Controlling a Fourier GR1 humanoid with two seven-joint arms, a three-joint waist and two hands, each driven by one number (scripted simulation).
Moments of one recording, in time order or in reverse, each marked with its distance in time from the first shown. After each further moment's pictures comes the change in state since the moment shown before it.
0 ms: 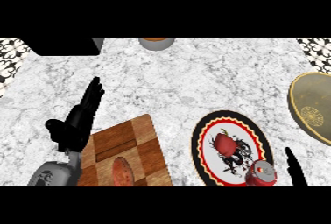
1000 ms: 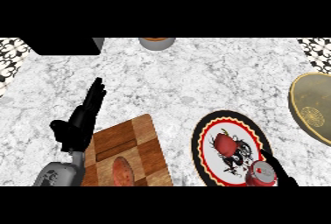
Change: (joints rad) left arm 0.005 -0.065 0.049 0.019 -0.064 -0.047 -0.014; right arm -0.073 -0.008 -0.066 0.300 0.019 0.021 -0.116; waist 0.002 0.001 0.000
